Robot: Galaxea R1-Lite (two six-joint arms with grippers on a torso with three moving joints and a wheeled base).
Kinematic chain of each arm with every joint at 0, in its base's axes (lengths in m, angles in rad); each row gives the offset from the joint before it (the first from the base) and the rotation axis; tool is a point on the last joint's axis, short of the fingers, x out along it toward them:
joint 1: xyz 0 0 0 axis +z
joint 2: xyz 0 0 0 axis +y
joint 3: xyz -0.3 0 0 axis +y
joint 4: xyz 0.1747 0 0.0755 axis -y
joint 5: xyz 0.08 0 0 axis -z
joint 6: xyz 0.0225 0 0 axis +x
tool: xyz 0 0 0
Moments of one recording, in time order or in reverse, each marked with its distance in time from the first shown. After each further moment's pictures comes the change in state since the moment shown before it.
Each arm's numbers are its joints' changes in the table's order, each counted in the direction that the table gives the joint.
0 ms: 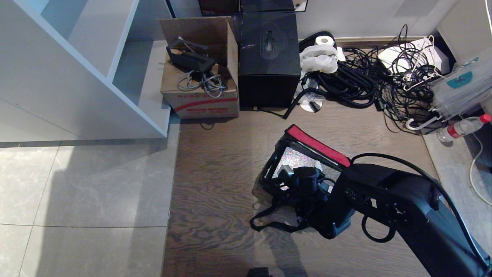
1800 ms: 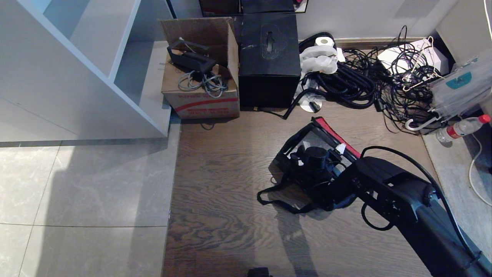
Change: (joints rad) left arm 0.000 0.000 0.000 0.000 0.000 0.000; right arm -0.172 0.141 -0.355 -0.075 0.295 -0.064
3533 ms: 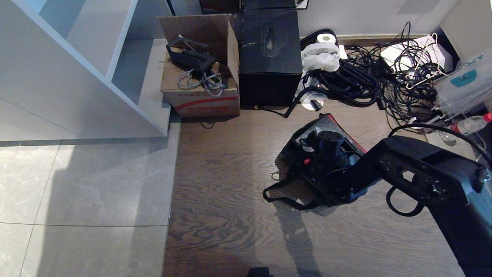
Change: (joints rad) left arm 0.000 0.000 0.000 0.000 0.000 0.000; right arm 0.035 -0.332 0.244 0.024 0.031 0.093
